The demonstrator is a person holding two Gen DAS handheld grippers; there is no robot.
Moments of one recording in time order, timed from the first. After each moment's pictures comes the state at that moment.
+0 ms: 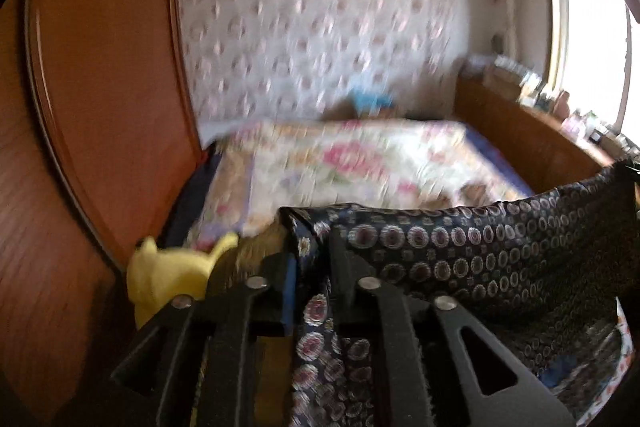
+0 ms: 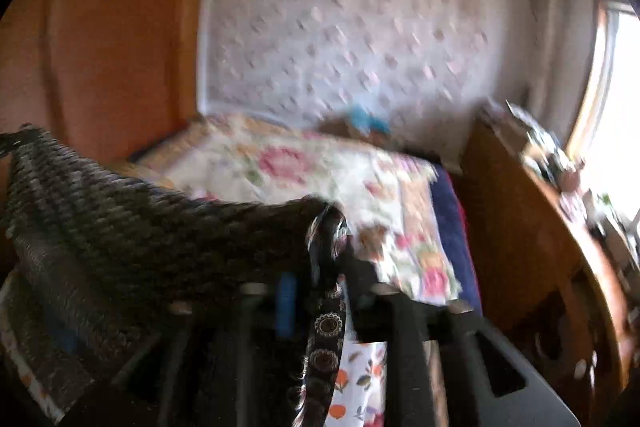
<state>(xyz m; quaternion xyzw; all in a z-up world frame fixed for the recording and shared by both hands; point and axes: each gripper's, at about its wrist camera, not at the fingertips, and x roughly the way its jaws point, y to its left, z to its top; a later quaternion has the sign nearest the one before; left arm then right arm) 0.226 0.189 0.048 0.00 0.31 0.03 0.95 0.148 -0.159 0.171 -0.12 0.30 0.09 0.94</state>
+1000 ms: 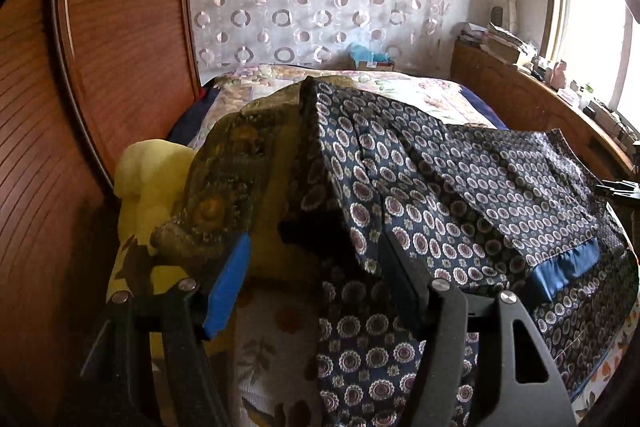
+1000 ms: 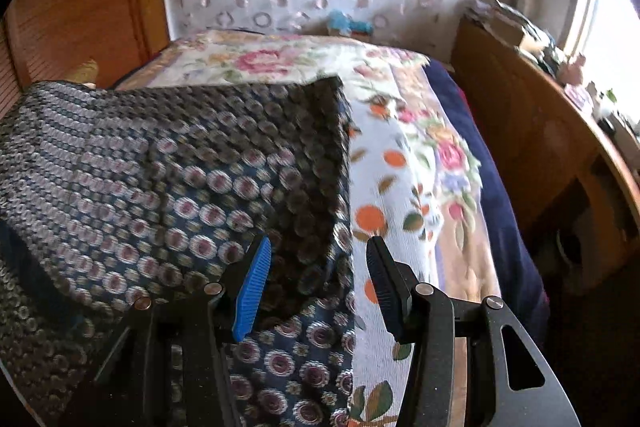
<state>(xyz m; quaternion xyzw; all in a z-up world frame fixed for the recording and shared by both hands) 0.125 0.192 -0.053 -0.02 0.35 0.01 0.94 0.156 -0.228 0.027 -0.07 0.42 0.05 0.90</state>
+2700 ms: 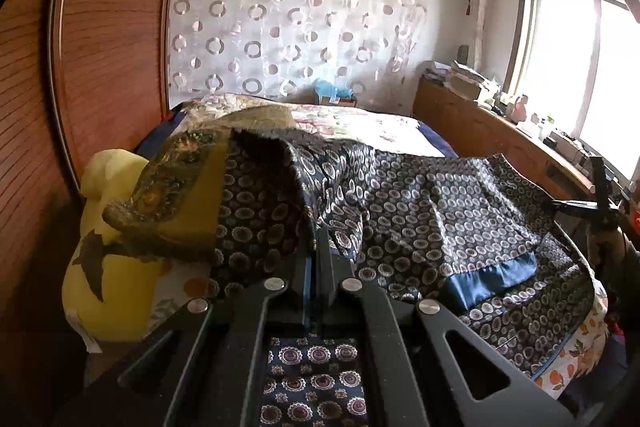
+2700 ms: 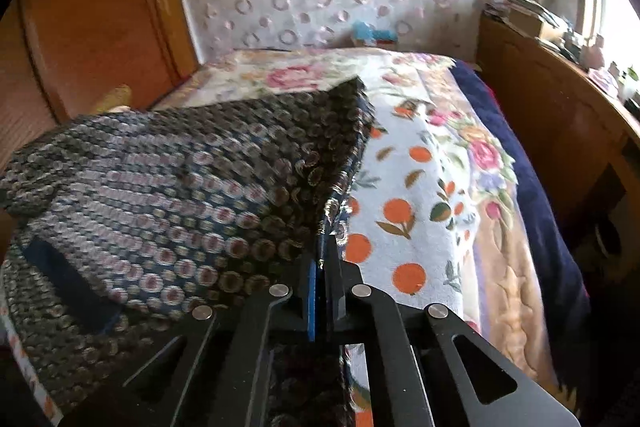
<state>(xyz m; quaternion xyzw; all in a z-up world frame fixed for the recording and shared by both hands) 0.074 0.143 -0.031 -0.06 0.27 -0.04 0.96 0.143 -0.238 0.010 -0.01 0.39 0.13 0.91</state>
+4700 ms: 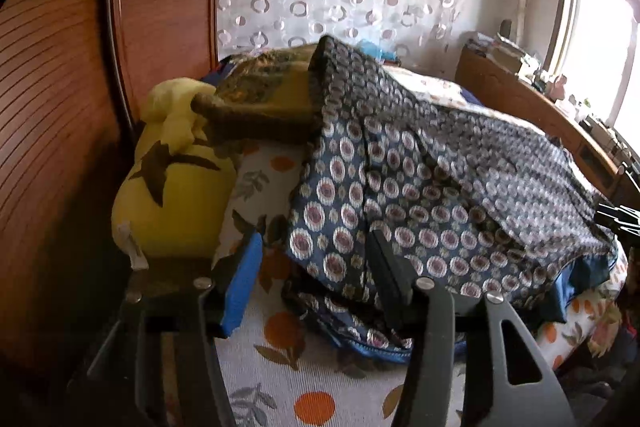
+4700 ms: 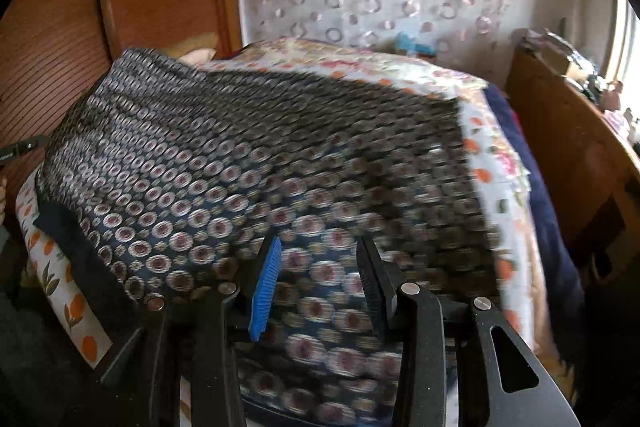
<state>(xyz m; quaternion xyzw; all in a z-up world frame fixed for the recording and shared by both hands) 0.020 0.189 -0.081 -0.07 0.35 0.03 0.93 0.100 -0.161 -0.021 -0.09 0.38 0.18 0.90</state>
